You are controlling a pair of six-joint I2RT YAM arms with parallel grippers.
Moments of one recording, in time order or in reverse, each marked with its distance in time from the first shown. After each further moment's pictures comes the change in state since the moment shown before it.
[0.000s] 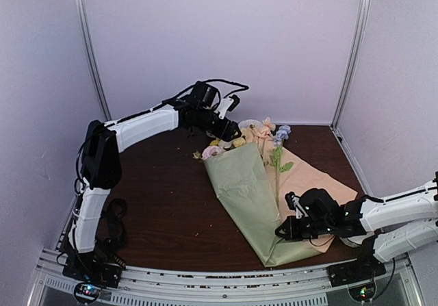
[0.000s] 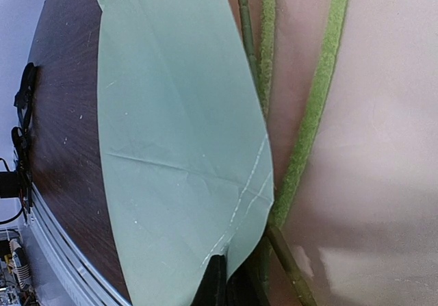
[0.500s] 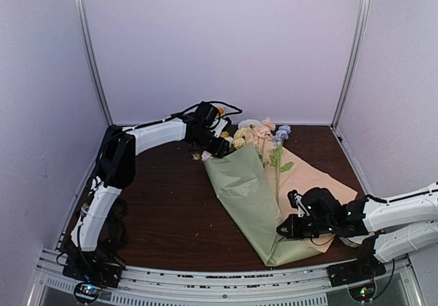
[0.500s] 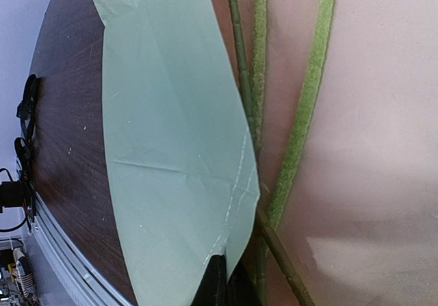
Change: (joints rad) left arm 0.043 0.202 0.061 -0.082 -0.139 -0.026; right arm 0.000 -0.037 -0.002 -0.020 0.030 0.018
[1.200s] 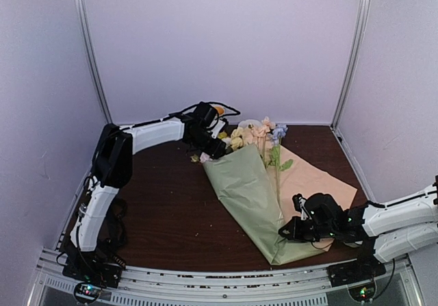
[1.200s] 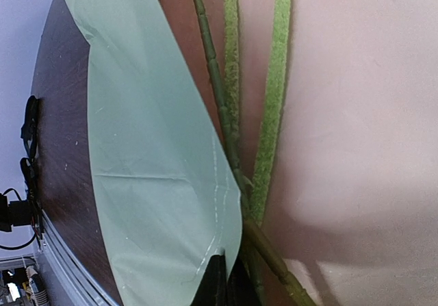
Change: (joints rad) left arm 0.004 -0.027 -0.042 -0.015 -0.090 0.028; right arm -0.015 0.011 -0.092 0.125 0.016 0.086
